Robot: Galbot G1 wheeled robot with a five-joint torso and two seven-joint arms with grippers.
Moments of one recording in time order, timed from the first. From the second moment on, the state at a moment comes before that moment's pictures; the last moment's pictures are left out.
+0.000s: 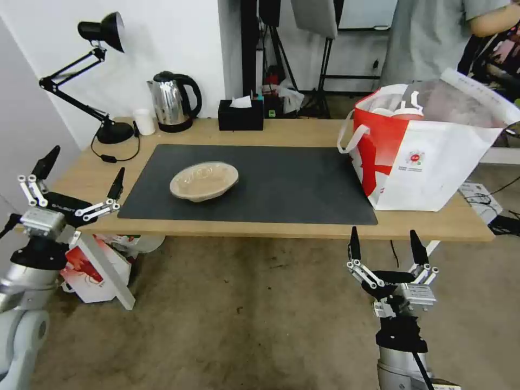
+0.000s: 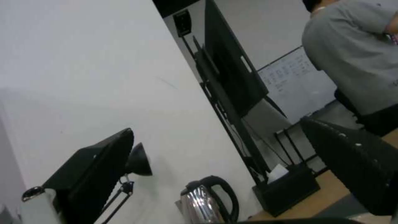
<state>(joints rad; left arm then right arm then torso) 1.49 -1.13 -1.02 -2.14 -0.34 -0.35 0.36 -1.86 1.33 0.35 2.30 -0.10 0.50 0.39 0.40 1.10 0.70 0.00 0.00</state>
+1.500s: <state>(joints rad) 1.35 -0.68 -0.95 -1.94 -0.40 -0.31 0.67 -1.86 1.33 0.35 2.30 -0.10 0.50 0.39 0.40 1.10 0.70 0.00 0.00</state>
